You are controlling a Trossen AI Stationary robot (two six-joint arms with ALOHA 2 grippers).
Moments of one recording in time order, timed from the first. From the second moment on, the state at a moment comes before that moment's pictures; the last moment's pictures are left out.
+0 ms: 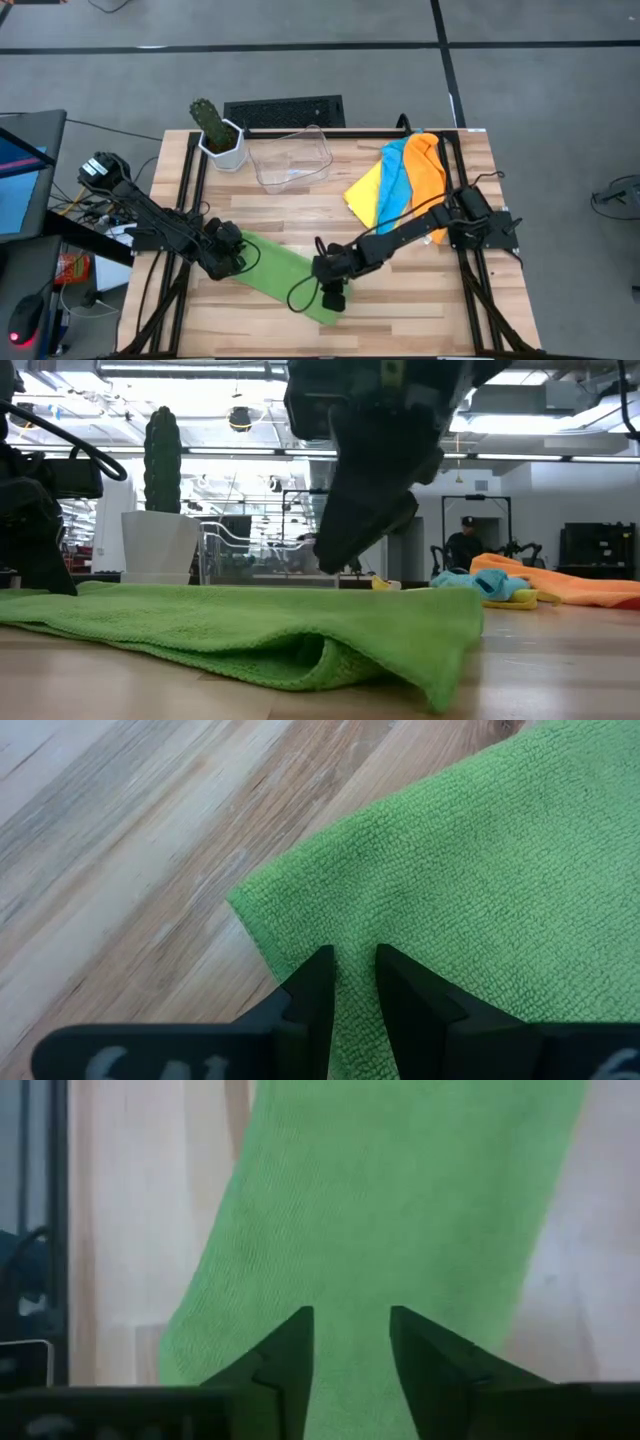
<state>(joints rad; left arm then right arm) -0.65 1.19 0.34 -0.45 -0.52 -1.25 0.34 2.03 1.38 -0.36 -0.08 0.49</state>
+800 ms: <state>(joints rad) -0.65 1.19 0.34 -0.45 -0.52 -1.26 0.57 2.05 1.38 -0.31 0.03 0.25</state>
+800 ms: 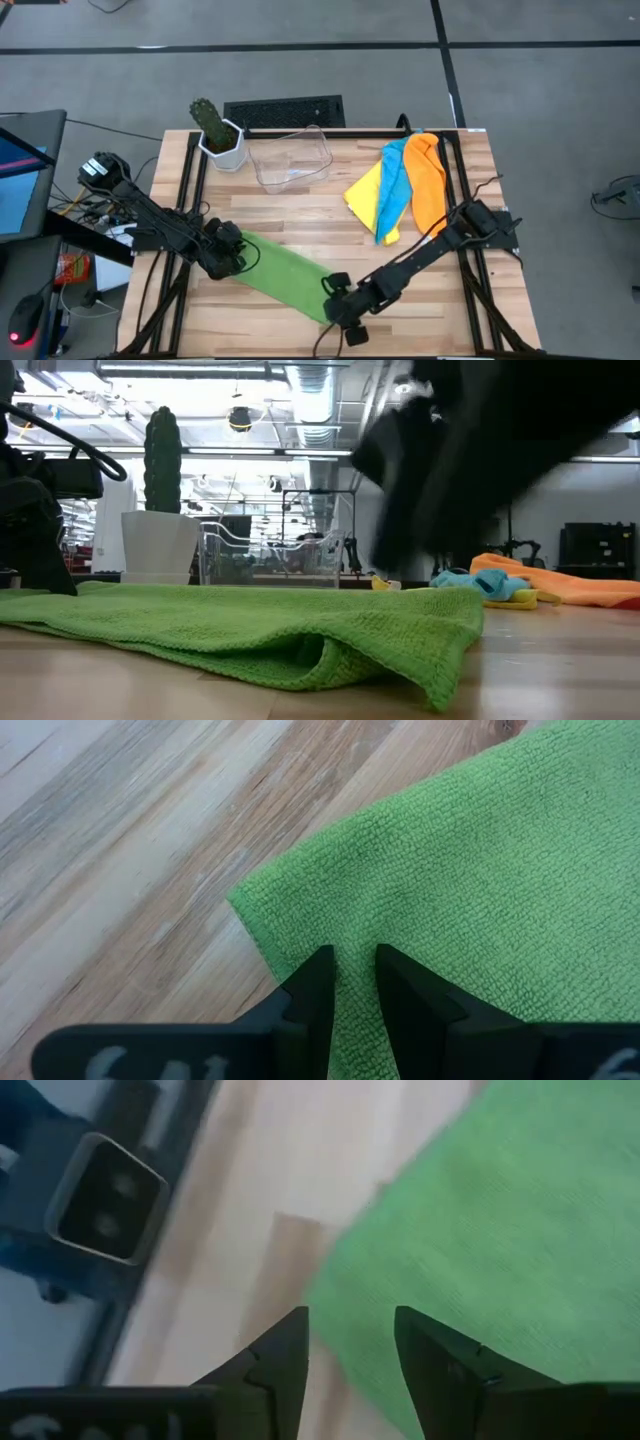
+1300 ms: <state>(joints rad) -0.65 1.19 0.34 -0.45 -0.53 -1.28 0.59 2.10 1.38 -0.32 0.03 0.23</state>
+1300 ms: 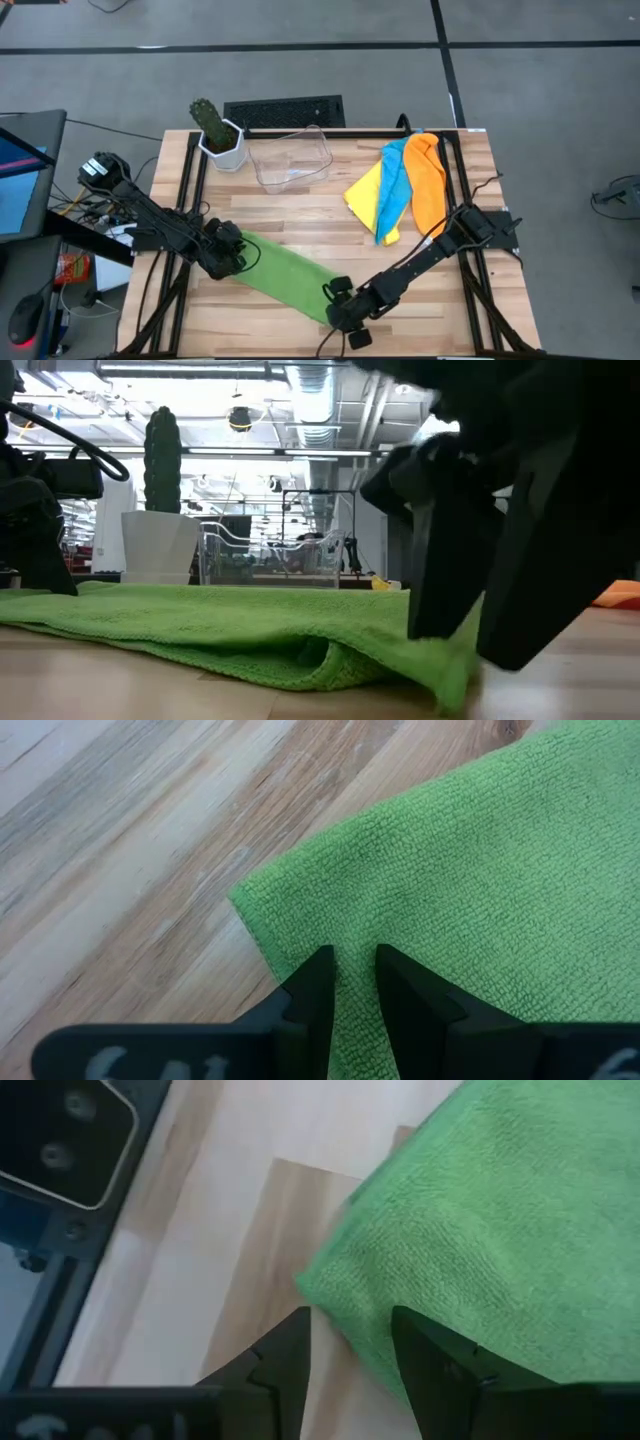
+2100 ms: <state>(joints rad) -0.65 1.19 0.34 -0.45 -0.55 -1.26 0.54 2.09 1.48 -0.42 -0.04 0.25</state>
